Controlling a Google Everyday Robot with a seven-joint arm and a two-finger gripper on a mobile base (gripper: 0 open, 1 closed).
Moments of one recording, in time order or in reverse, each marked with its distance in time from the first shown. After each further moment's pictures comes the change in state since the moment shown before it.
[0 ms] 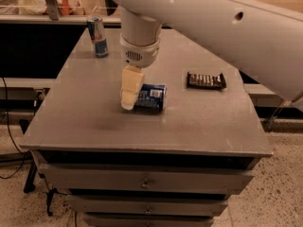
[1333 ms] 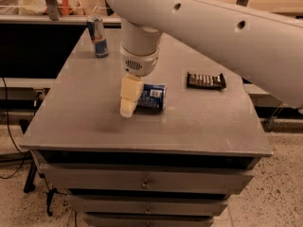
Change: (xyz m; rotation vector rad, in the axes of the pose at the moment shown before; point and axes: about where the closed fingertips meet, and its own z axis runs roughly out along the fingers) arm -0.001 0.015 0.015 -0.028 -0.021 -0.001
